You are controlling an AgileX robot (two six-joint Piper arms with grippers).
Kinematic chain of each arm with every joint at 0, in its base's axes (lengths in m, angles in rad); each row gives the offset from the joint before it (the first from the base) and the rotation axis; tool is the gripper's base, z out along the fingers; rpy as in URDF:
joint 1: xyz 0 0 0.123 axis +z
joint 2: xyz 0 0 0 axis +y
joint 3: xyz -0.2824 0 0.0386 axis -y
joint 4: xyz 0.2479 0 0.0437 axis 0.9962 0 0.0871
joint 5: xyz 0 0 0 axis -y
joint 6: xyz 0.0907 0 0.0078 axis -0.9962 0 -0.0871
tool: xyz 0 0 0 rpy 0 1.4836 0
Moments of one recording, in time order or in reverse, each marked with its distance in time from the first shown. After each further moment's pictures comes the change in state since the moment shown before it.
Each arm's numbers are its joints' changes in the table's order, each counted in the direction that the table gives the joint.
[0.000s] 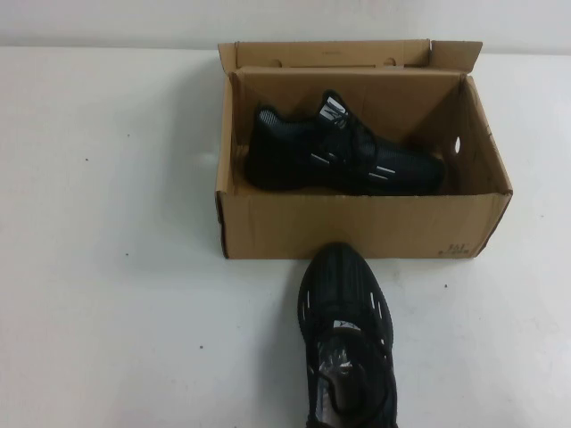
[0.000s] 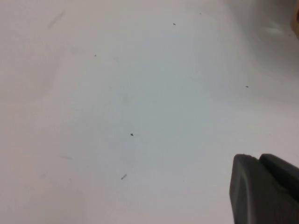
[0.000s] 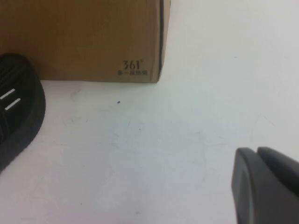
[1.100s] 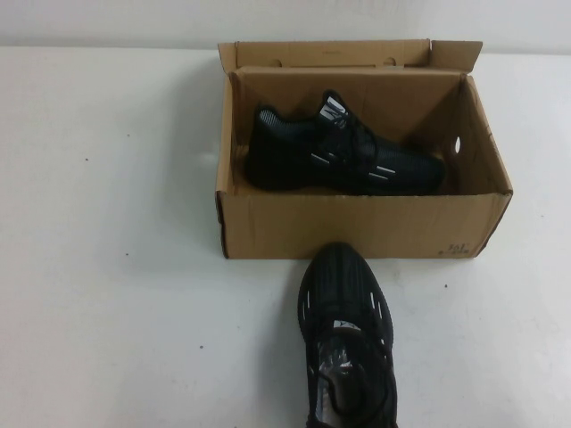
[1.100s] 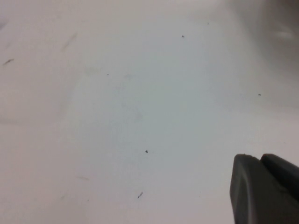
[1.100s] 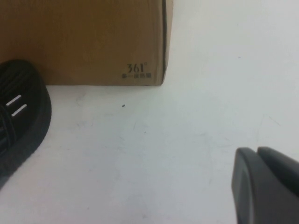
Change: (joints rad) right arm 0.000 0.000 0.000 0.029 0.004 0.000; left arm 0.000 0.000 0.000 0.083 0.025 0.000
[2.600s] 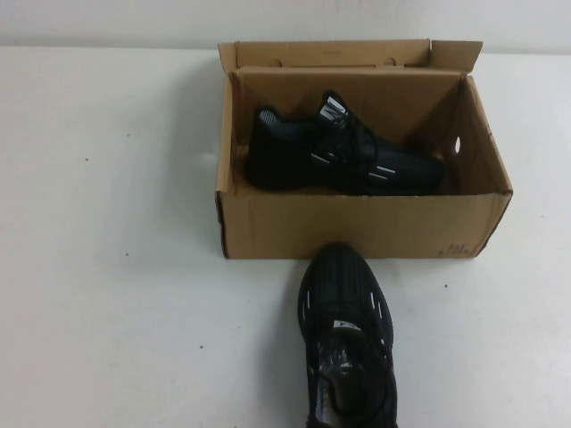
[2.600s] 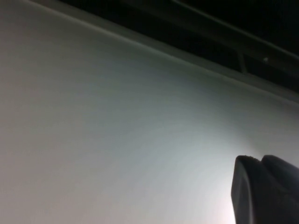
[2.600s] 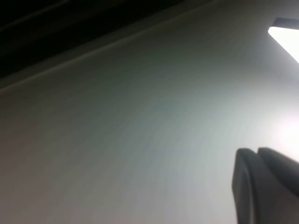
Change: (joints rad) right arm 0.000 -0.008 0.351 -0.019 1.023 -0.278; left arm 0.000 -0.005 0.264 0.047 1.169 0.368
